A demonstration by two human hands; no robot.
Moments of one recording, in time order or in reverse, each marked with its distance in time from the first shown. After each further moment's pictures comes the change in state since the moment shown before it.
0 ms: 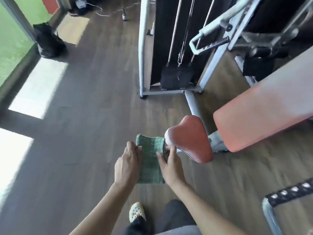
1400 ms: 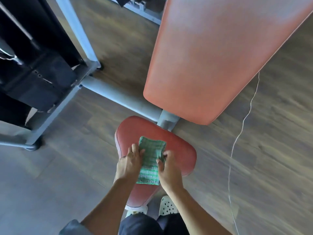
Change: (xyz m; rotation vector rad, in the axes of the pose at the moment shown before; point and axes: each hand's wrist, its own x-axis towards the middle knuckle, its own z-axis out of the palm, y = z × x) left_hand 0.284 0.107 0.424 0.530 -0.739 0.857; right_hand 0.235 0.317 0.009 -0.050 0.674 0.811
